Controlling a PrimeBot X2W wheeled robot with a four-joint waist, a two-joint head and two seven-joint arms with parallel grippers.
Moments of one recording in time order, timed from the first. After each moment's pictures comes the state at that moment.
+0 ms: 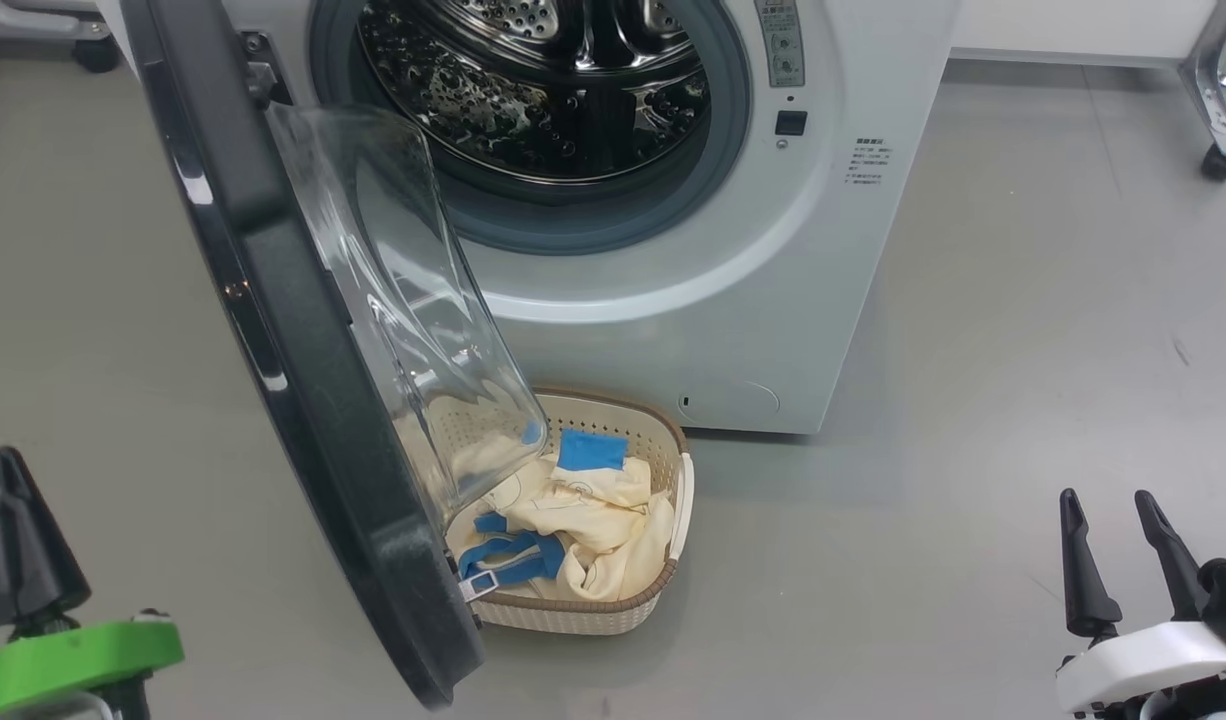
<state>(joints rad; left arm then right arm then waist) -0.05 0.03 0.16 -0.04 -0.24 -0.03 -0.26 0.08 -0.13 -0.09 0.21 0.23 0.12 -0.26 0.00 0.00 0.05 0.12</state>
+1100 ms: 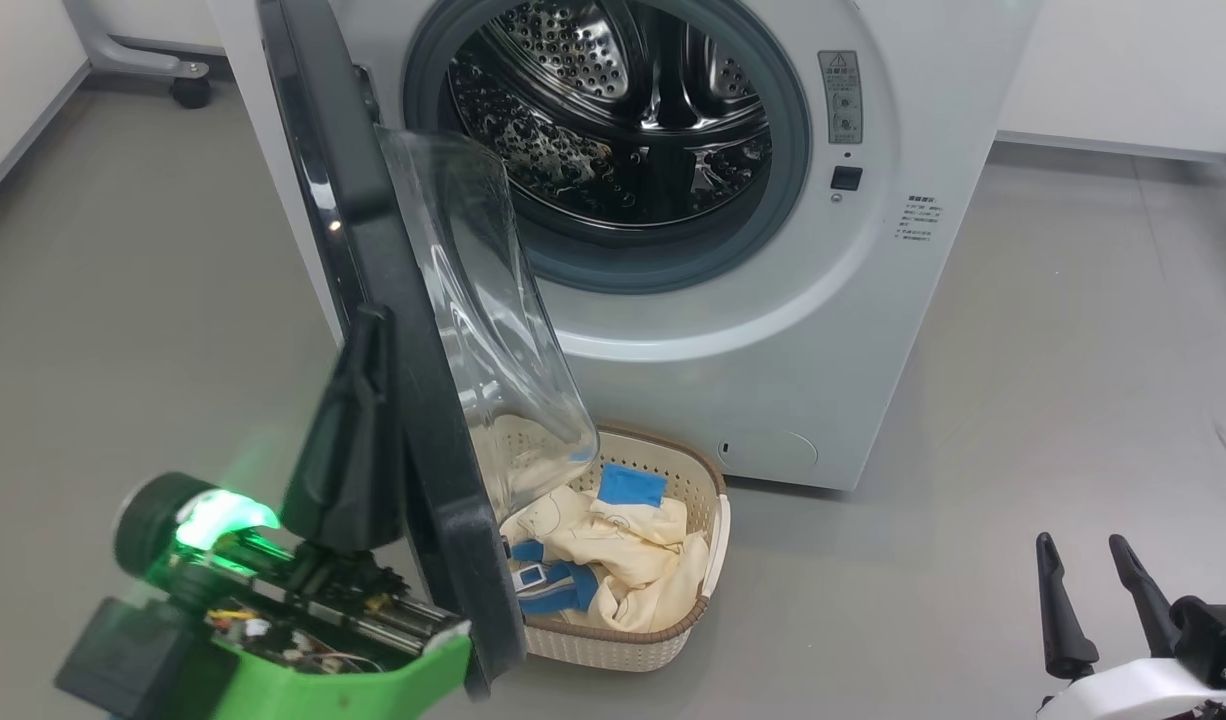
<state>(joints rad) -0.12 0.03 -0.31 -0.51 -0.25 -0.10 -0.24 0.12 -0.11 -0.07 0.23 0.23 0.12 -0.26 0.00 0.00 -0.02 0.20</state>
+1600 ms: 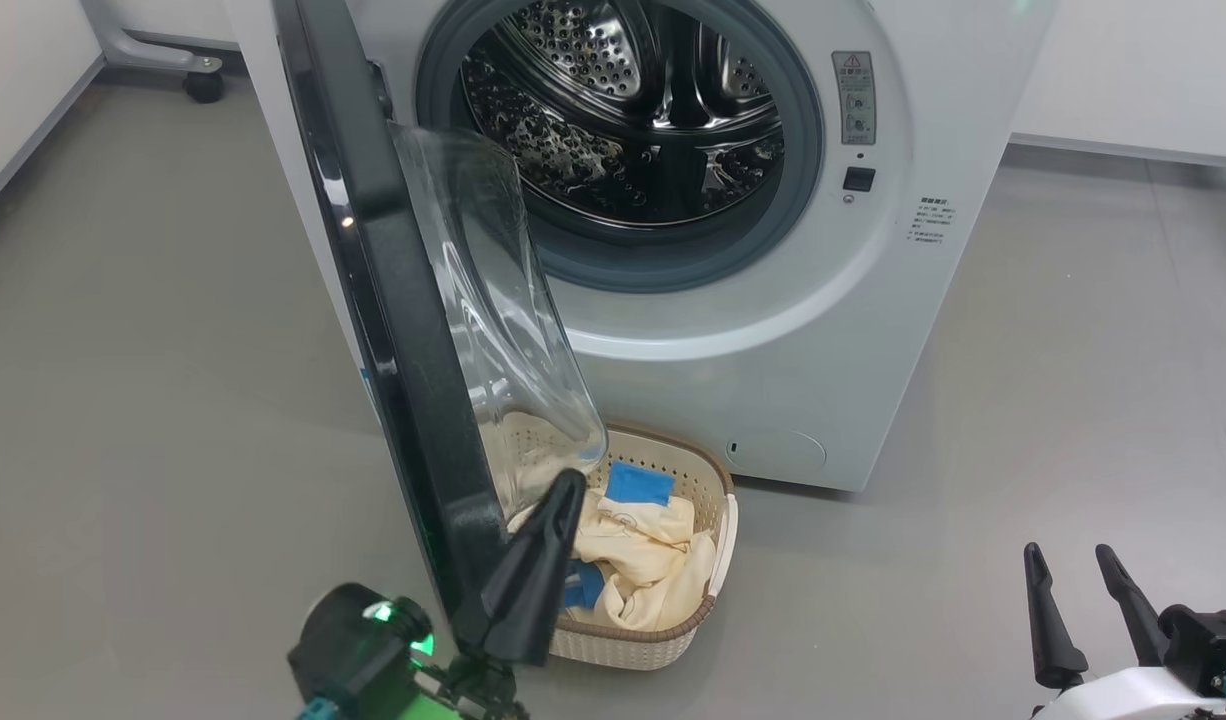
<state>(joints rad) 0.00 0.05 -0.54 -0.40 -0.33 -0.11 -0.06 0.14 -0.10 -0.05 0.24 0.23 0.12 -0.26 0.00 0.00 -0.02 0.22</state>
